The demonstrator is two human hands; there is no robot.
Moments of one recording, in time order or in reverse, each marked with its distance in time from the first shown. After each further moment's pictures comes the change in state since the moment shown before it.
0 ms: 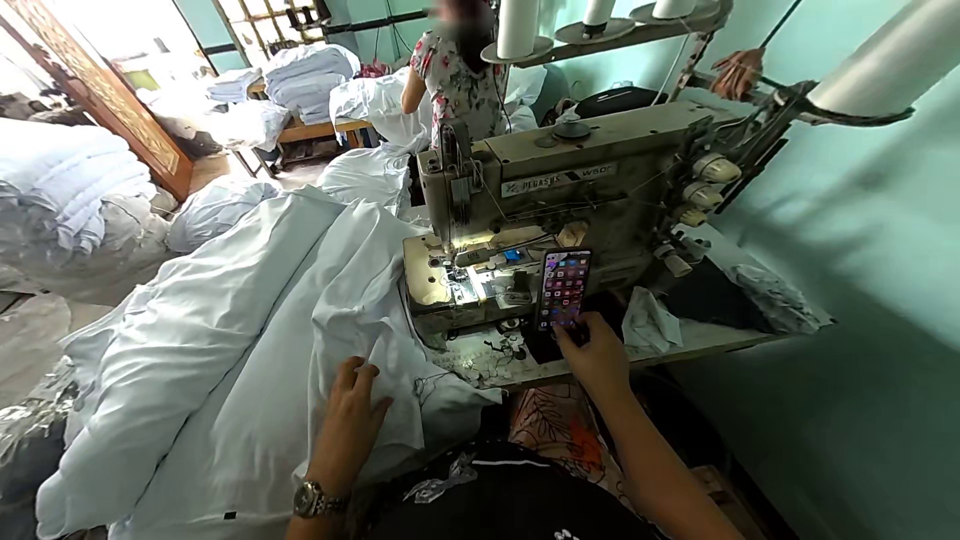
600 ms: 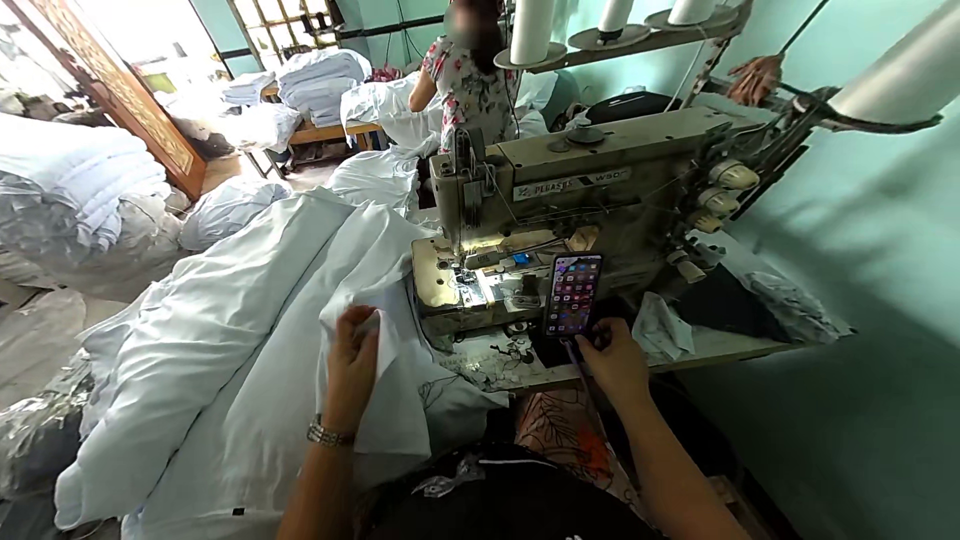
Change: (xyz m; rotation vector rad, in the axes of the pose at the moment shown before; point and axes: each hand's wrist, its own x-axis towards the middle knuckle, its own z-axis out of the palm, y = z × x) left_hand 0.057 -0.003 -0.007 -0.771 0.231 -0.019; right_hand 0.007 0.015 -0.008 0.048 -0.102 0.199
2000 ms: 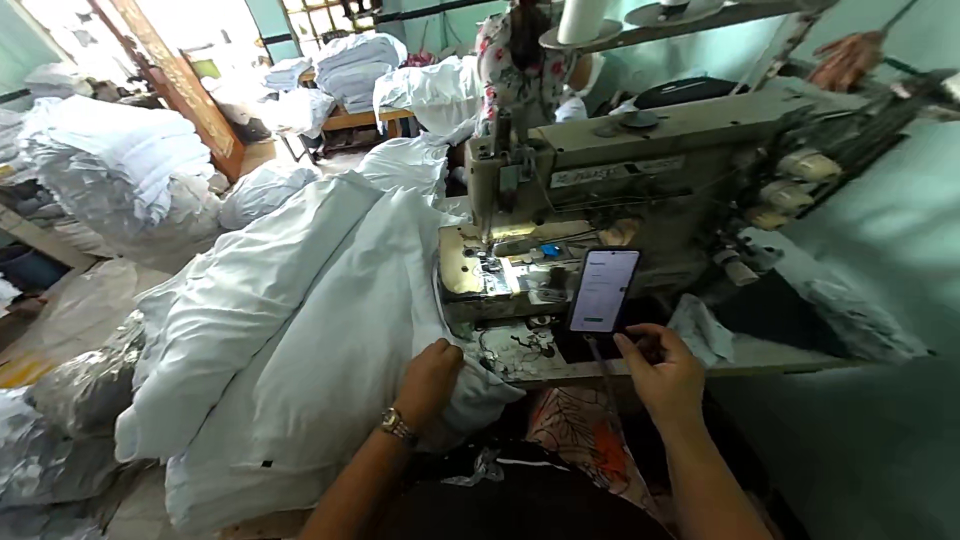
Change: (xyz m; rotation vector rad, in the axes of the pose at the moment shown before) left_hand -0.038 -0.011 0.070 0.697 -0.518 0.094; right_hand -0.021 0.006 -0.017 0.271 0.177 -0.400
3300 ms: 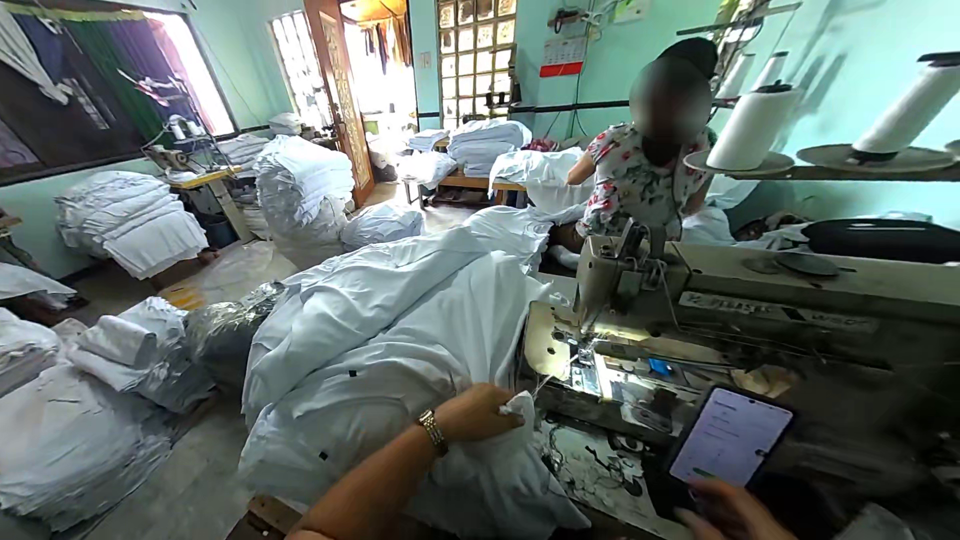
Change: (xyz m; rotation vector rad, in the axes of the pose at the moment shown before) left_hand 0.026 -0.020 -0.070 -0.451 -0.148 0.027; right_hand 0.033 -0.030 -0.021 0.022 -0.753 -0.099
